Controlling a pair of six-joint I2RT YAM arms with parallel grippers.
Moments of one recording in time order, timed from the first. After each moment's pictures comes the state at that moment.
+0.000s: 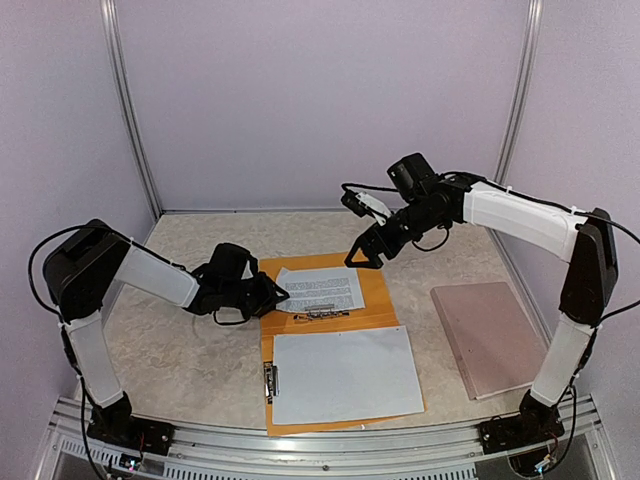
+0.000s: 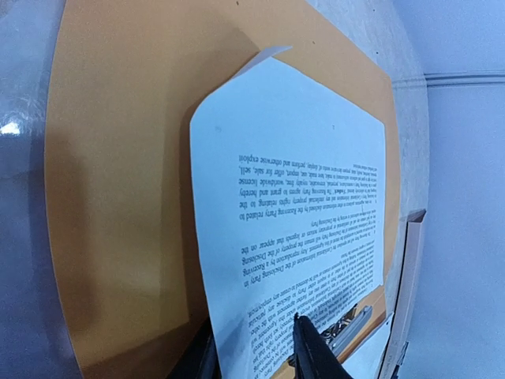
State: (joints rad) left arm -0.61 1.87 0.85 0.34 0.24 -1.03; right arm 0.64 1.79 1.59 -0.69 -0.43 -0.18
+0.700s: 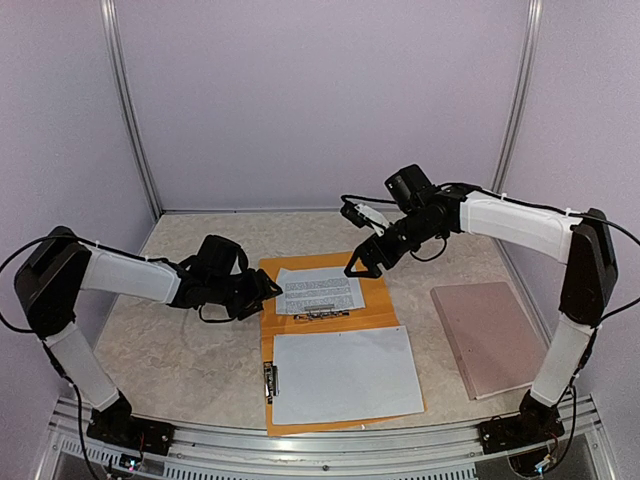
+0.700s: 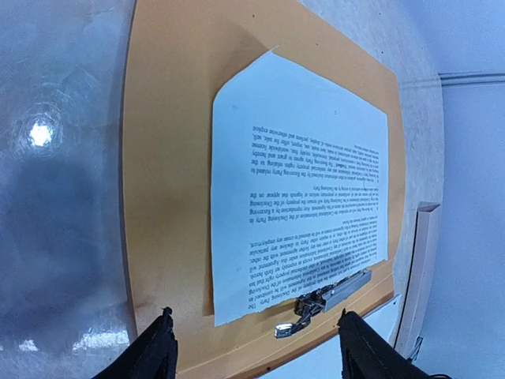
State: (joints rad) left arm -0.61 1.71 0.83 0.13 0.19 -1.00; right arm 0.64 1.79 1.52 -0.65 -0.44 -0.16
